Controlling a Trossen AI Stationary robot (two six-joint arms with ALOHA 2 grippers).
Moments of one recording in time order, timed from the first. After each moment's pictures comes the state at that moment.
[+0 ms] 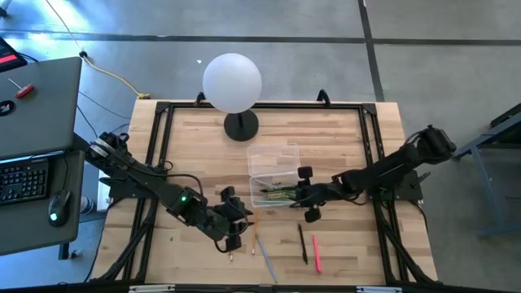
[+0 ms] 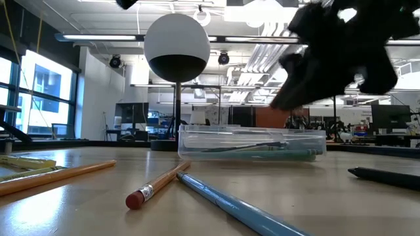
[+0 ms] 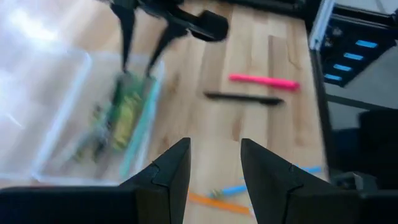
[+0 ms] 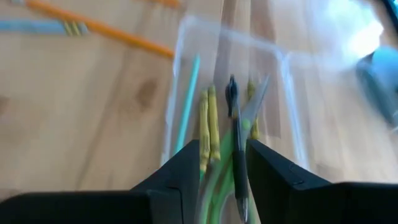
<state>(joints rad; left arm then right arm) -0.56 1.56 1.21 -0.37 -0.53 -0.56 0.32 1.44 0.63 0.09 0.33 -0.09</state>
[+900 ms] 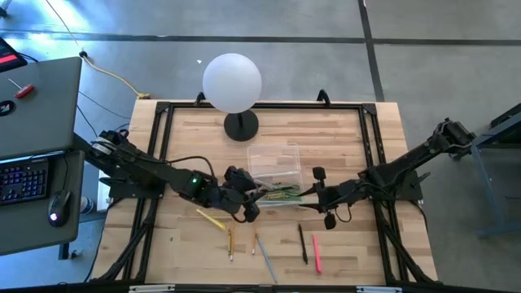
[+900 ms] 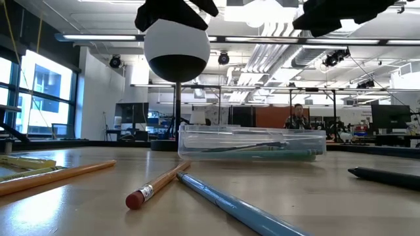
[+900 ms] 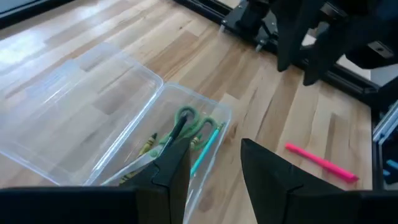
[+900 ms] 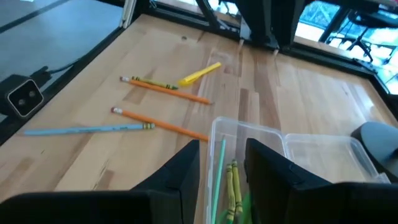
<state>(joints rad) -0.38 1.56 1.21 -0.33 -0.60 -0.73 0.46 1.12 0.63 0.04 0.33 -0.04</state>
